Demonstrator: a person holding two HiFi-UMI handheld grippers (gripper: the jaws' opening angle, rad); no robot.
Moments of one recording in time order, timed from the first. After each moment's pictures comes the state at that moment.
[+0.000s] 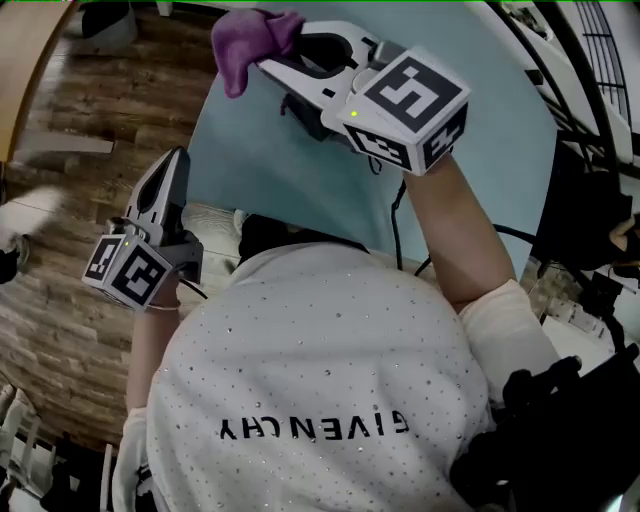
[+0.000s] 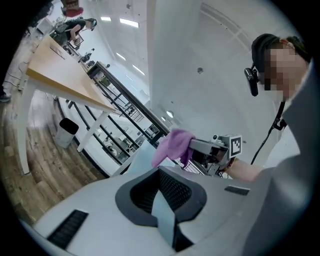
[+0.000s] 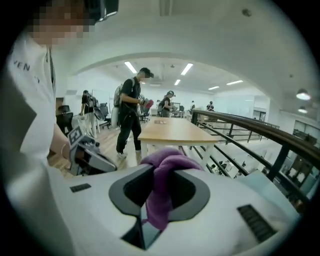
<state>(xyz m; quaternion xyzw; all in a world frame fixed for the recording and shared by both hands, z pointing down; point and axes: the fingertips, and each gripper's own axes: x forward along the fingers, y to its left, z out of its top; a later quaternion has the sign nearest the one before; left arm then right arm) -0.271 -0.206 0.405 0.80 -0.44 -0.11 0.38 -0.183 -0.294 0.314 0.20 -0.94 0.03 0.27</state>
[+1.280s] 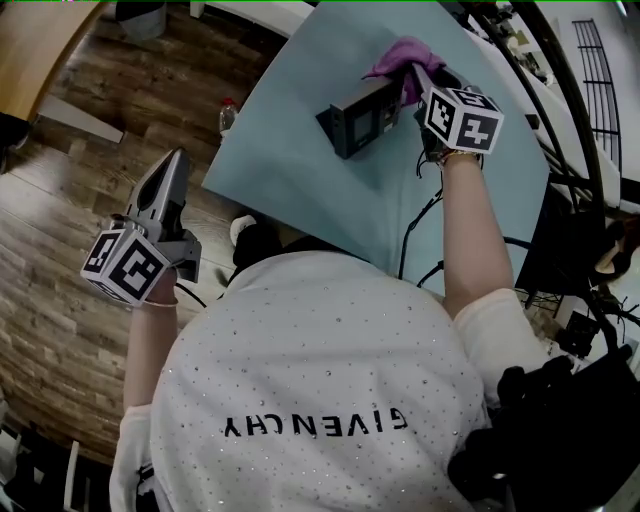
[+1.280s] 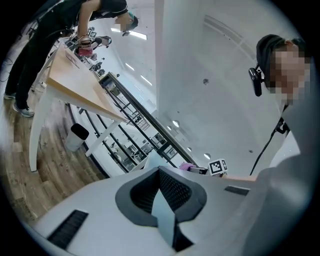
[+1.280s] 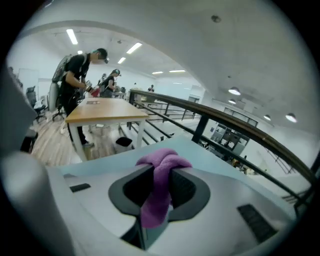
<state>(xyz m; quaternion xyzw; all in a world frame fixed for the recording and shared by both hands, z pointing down) -0.344 -0.200 0.406 0.77 -0.48 -0.15 0.39 0.008 -0.401 0.366 0.53 -0.77 0.08 0.34</state>
